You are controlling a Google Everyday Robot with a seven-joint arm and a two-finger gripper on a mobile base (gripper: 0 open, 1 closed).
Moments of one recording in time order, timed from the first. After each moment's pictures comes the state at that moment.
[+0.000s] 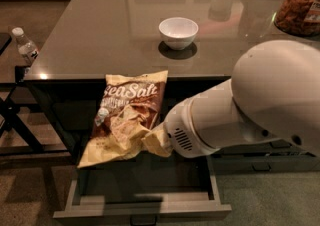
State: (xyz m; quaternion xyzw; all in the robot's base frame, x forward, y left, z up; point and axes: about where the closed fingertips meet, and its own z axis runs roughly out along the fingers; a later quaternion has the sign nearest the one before) arm 0.371 0.010 0.870 -0.37 0.86 0.22 0.27
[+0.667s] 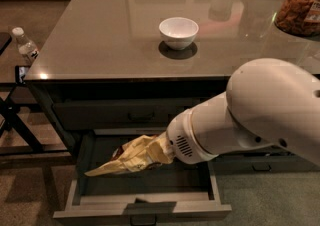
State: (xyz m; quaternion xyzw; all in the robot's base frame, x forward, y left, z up) arm 0.371 0.004 0.835 -0.35 0.87 0.24 0.24
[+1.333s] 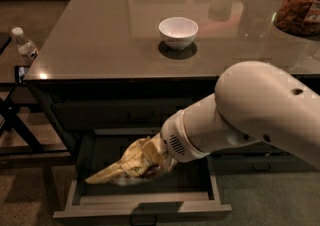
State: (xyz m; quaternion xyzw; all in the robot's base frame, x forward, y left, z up) arm 0.377 0.014 0.823 -0.36 0.87 0.24 0.23
